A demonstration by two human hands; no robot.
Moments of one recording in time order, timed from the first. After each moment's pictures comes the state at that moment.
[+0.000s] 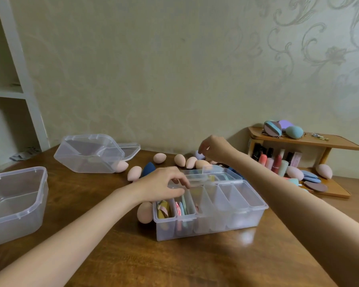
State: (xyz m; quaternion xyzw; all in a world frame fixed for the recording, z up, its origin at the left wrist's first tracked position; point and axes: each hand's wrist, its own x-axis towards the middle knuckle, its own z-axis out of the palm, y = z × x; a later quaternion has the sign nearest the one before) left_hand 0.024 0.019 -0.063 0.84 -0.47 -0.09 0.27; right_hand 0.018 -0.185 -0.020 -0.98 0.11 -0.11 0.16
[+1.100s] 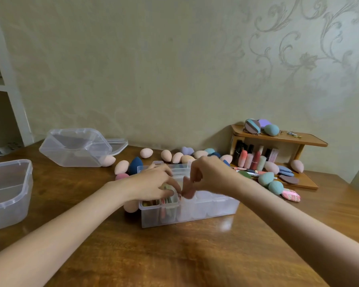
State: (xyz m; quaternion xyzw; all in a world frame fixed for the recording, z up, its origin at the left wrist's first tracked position) left_hand -0.002 0.012 -0.056 0.86 -0.49 -0.09 0.10; right_hand -0.101 -0.135 -0.020 -0.99 0.01 -0.05 0.10
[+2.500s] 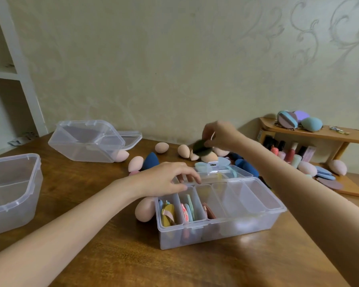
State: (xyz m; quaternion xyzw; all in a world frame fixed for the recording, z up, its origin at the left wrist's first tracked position) left_hand 0.033 0.017 -0.068 0.80 -0.52 -0.13 0.27; right_hand 0.033 -0.188 -0.017 -0.99 0.03 -0.11 0.10
